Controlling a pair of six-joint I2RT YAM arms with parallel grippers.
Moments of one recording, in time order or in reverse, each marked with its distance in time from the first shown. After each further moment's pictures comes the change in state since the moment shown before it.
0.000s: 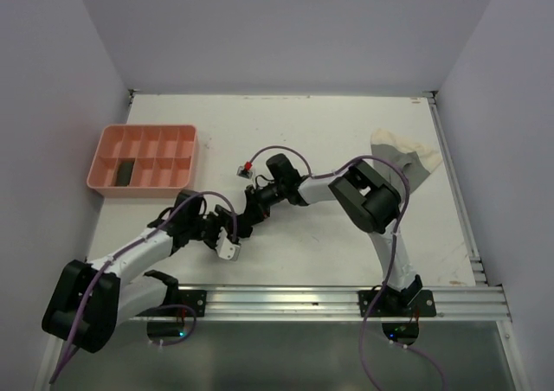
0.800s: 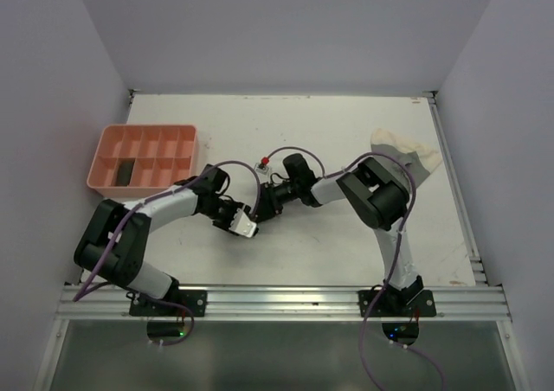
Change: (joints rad) left arm -0.077 0.426 0.369 -0.279 -0.054 -0.021; right arm -0.090 -0.009 -0.107 0.151 -0.029 0.214
